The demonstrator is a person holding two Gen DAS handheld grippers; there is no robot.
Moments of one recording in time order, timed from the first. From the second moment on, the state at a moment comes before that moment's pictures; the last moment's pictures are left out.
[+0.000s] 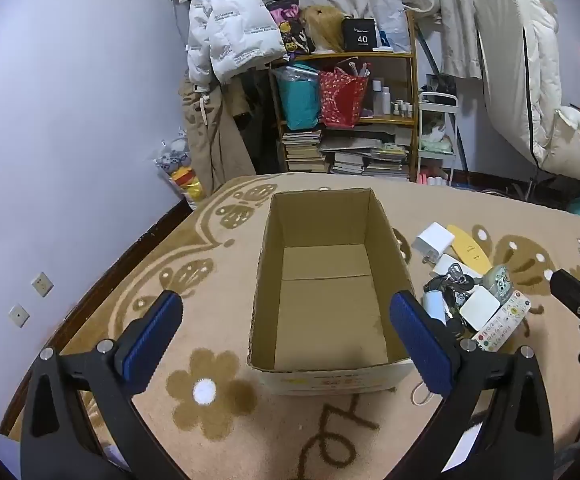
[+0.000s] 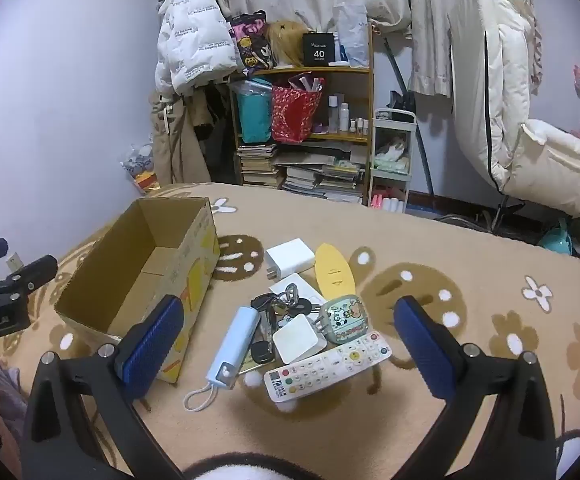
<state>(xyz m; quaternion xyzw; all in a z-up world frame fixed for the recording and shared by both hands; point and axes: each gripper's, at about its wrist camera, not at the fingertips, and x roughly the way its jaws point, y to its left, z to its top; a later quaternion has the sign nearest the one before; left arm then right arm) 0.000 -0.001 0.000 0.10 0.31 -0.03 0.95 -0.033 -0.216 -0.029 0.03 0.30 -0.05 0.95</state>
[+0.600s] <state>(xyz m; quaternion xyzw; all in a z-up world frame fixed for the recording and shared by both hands) -0.002 0.002 0.003 0.08 0.31 -0.06 0.94 -0.032 -0.216 -0.031 0.03 0.31 -0.03 0.95</state>
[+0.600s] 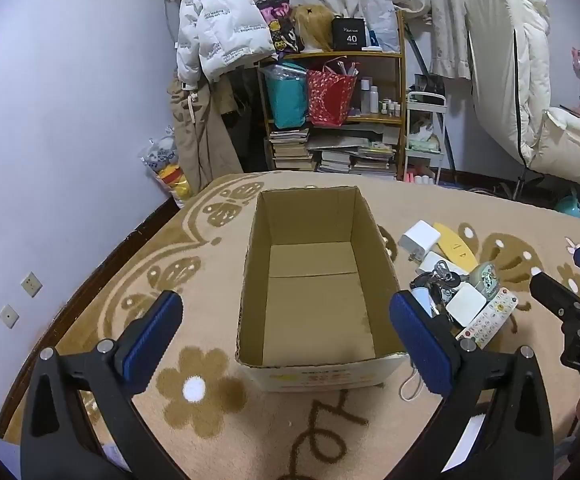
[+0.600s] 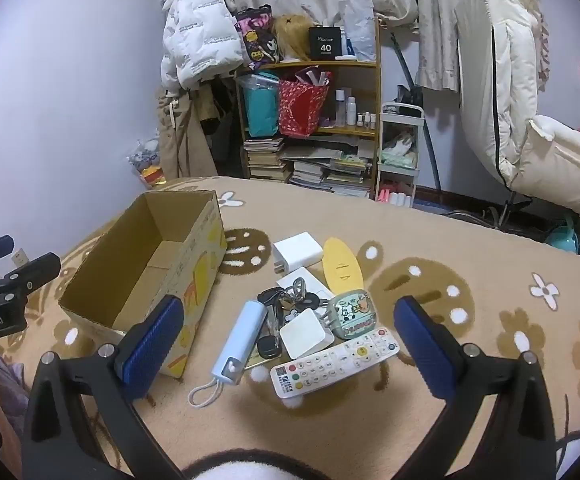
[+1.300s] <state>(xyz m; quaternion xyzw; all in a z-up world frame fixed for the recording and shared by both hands) -0.003 0.000 0.005 0.08 0.31 -0.06 0.94 -0.029 -0.216 -0.035 0.04 0.31 -0.03 0.95</state>
